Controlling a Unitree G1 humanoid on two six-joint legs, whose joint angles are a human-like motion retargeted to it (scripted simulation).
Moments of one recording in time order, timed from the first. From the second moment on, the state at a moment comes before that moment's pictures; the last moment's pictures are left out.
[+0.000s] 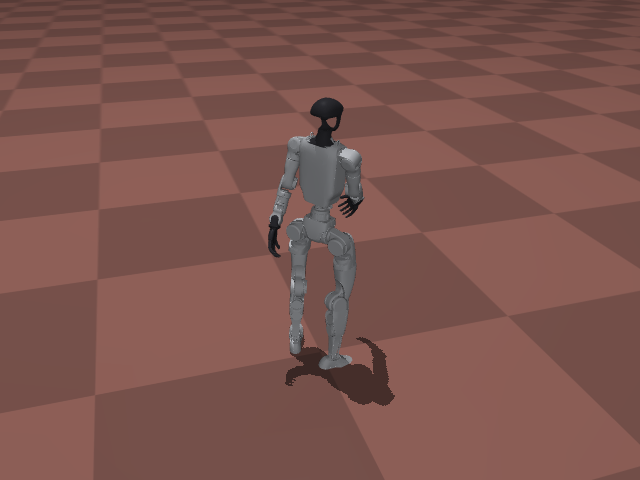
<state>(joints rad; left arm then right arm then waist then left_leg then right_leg) 0.28 0.08 0.45 1.70 0.19 0.21 -0.17 -0.38 0.08 0.46 0.96 -0.51 -0.01 0.39 -0.10 0.00 -0.09 0.02 0.04 0.56 0.00 -0.30 -0.08 0.01 -0.17 -0.41 0.06 0.12 0.14</state>
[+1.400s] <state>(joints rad) 0.09 0.10 0.38 1.58 0.09 0.14 -0.15 0.05 -0.13 0.14 1.37 -0.56 0.06 0.26 -0.09 -0.04 -0.06 -0.04 -0.01 0.48 0.01 -0.32 -0.02 -0.03 -0.22 -0.48 0.11 0.19 0.17</state>
